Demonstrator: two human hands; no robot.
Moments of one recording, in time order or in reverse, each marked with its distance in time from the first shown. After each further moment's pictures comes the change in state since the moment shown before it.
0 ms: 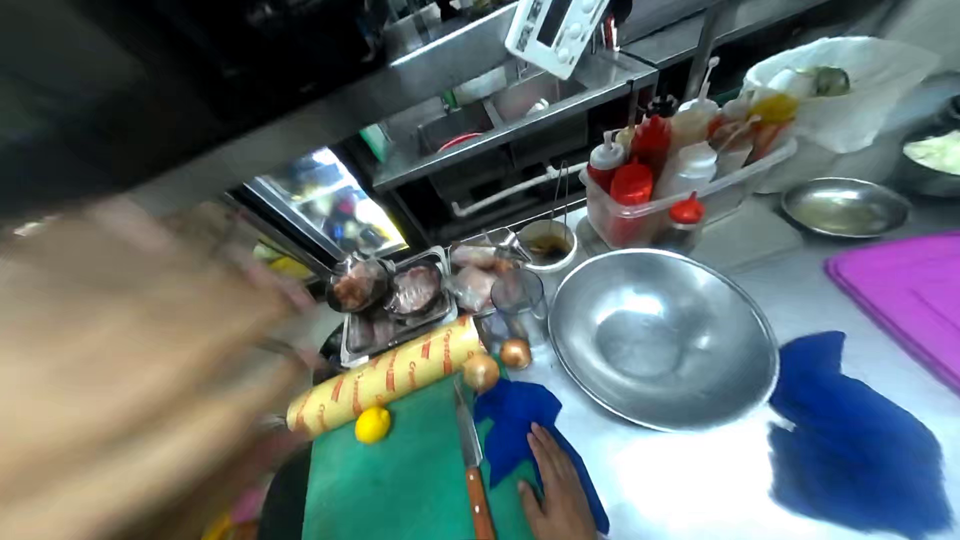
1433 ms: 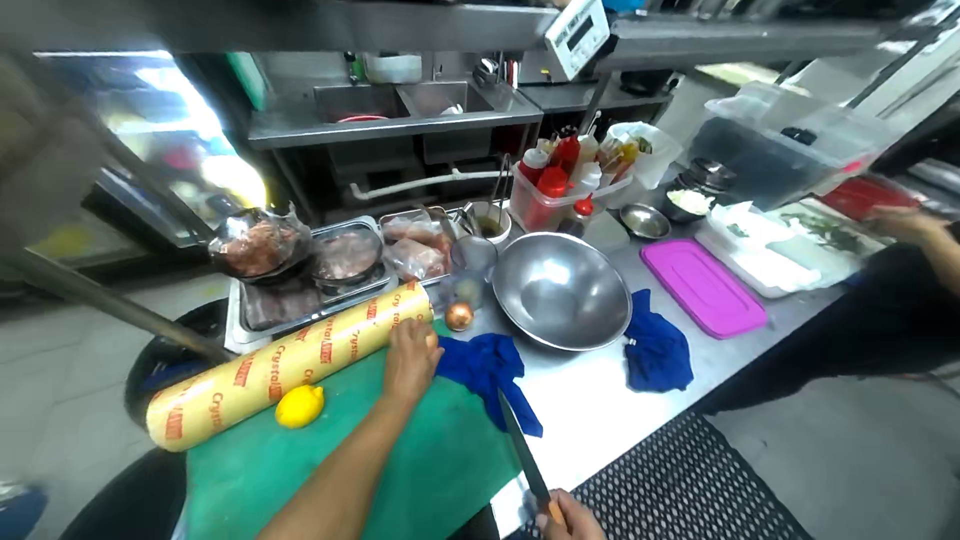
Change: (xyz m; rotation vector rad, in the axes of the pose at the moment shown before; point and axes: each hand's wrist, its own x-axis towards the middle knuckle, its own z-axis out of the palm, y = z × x) left_hand 0.044 0.057 0.413 -0.683 0.176 -0.788; right_hand -0.161 -0.029 -0.008 0.357 0.029 0.582
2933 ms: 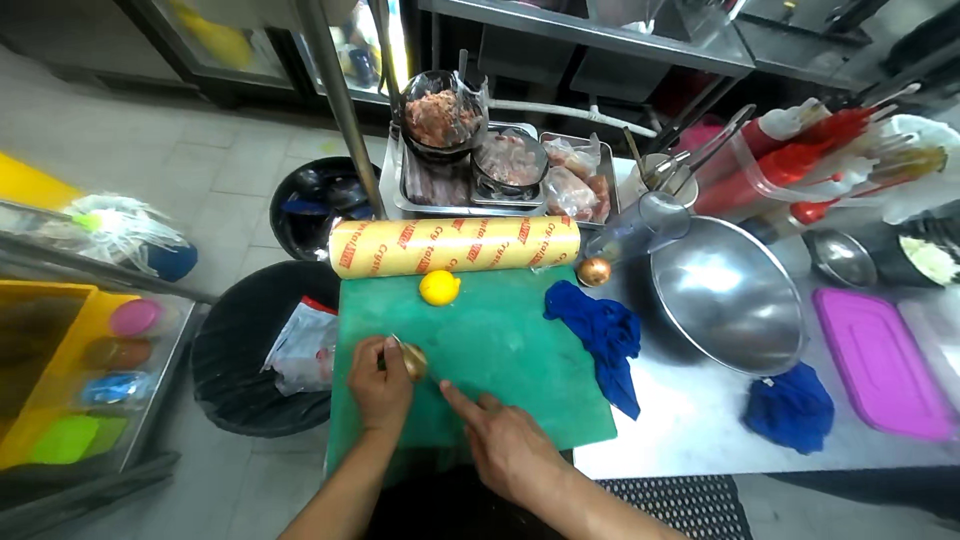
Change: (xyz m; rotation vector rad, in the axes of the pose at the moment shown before) left_hand -0.224 -0.135 -0.054 -0.388 0.797 -0.550; right_hand 0.044 -0.192 0.203 -1.073 -0.670 -0.412
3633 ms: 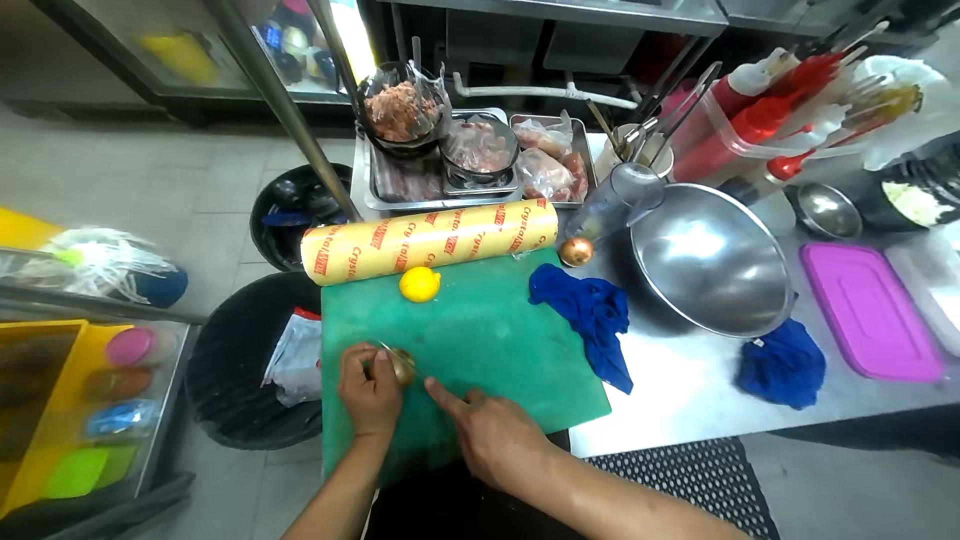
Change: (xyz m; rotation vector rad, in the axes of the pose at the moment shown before) left_hand -0.010 -0.018 -0.001 -0.035 -0.033 0.124; right_hand -0.001 -0.002 0.001 -0.008 -0.038 -0.002
